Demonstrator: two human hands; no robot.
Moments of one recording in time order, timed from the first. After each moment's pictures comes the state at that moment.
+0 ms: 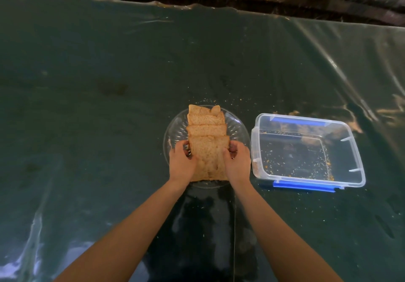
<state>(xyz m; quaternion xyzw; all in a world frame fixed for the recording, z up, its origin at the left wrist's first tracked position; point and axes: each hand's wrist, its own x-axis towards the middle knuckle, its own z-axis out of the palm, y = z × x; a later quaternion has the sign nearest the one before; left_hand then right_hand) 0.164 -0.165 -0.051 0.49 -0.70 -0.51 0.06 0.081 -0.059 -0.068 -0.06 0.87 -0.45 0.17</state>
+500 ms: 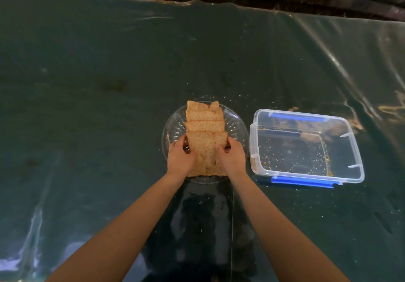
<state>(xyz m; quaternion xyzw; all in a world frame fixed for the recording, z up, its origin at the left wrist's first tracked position) 0.163 -0.166 -0.047 0.46 -0.72 -0.52 0.03 0.076 -0.066 -0.067 -0.09 0.88 -0.40 0.24</state>
